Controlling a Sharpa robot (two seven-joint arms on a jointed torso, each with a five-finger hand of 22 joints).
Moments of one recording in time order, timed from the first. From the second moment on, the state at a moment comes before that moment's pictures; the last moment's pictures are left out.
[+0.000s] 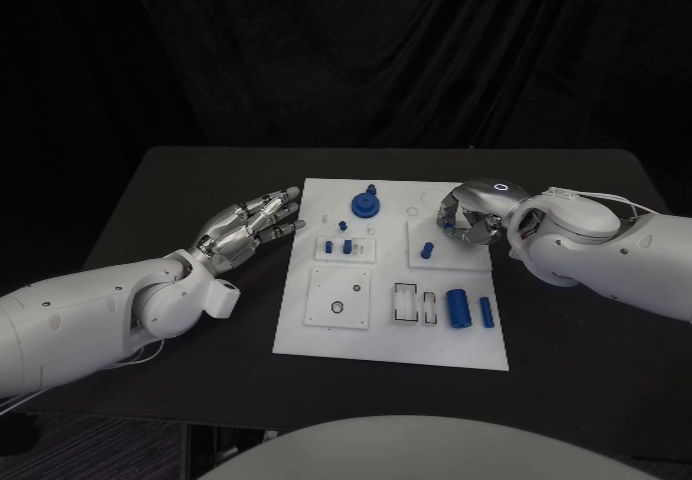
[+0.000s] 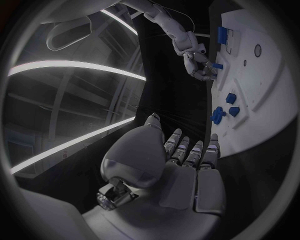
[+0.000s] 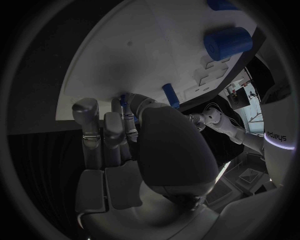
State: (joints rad) left arm 1.11 -0.92 -0.21 1.42 -0.13 0.15 0.67; left_hand 1.37 0.27 -0.27 0.28 0.37 0.33 0.08 0.04 0.04 0.09 0.10 0.13 0.03 0.05 0.21 0.01 0.01 0.15 0.12 0.29 0.05 0.24; right arm 1.30 -0.88 -0.25 1.48 -1.58 -0.32 -0.10; right_hand 1.54 -0.13 0.47 0.13 0.24 0.93 0.14 0.37 0.28 0.93 0.07 0.60 0.30 1.38 -0.01 1.17 1.13 0.14 1.34 0.09 0.83 1.31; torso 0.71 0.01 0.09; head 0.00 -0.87
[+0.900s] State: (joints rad) left arm 1.11 -0.92 -0.21 1.42 -0.13 0.15 0.65; left_hand 1.39 0.28 -0.26 0.28 0.40 0.33 0.08 0.04 0.04 0.09 0.10 0.13 0.03 0.08 0.22 0.02 0.02 0.15 0.12 0.30 0.06 0.24; right arm 1.40 -0.92 -0.25 1.61 -1.57 -0.35 -0.10; right_hand 1.54 -0.13 0.48 0.11 0.21 0.96 0.13 0.38 0.30 0.94 0.07 0.60 0.30 1.38 -0.01 1.17 1.12 0.14 1.34 0.09 0.83 1.31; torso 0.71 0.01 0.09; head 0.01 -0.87
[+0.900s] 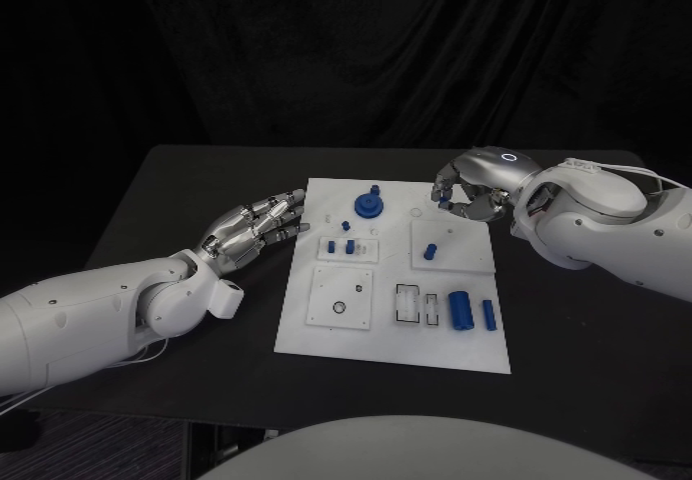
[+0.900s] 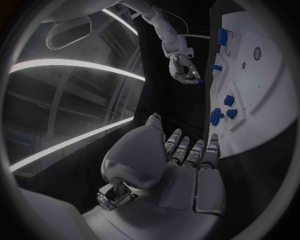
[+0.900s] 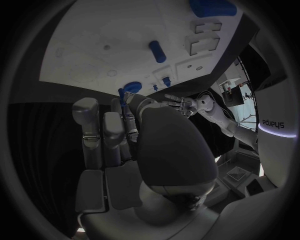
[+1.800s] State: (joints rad) left arm 1.11 -0.90 -0.21 1.42 -0.13 0.16 0.65; left_hand 1.40 0.28 -0.26 0.28 0.40 0.33 0.07 0.04 0.04 0.10 0.11 0.14 0.03 0.08 0.22 0.02 0.02 0.15 0.12 0.29 0.06 0.24; right arm 1.30 -0.75 -0.25 1.73 -1.62 -0.30 -0.10; right_hand 1.55 -0.14 0.48 0.09 0.22 0.96 0.13 0.38 0.31 0.94 0.08 0.61 0.30 1.39 -0.01 1.19 1.14 0.14 1.35 0.09 0.88 1.31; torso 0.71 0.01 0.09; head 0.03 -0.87
